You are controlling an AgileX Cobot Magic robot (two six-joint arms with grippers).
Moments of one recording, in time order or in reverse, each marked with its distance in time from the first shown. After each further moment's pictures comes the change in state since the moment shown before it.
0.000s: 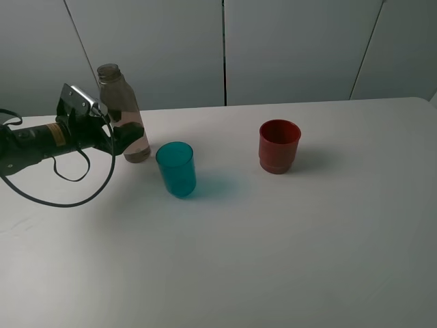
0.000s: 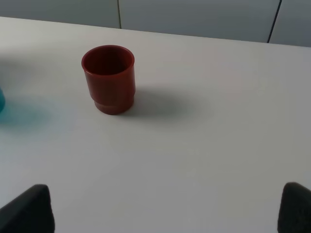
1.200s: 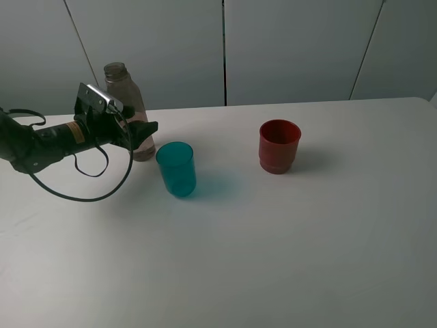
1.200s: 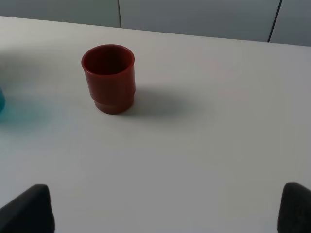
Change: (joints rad) left arm -0.069 0.075 -0.074 -0.084 -0.042 0.002; right arm 0.000 0.000 0.000 0.000 0.000 0.000
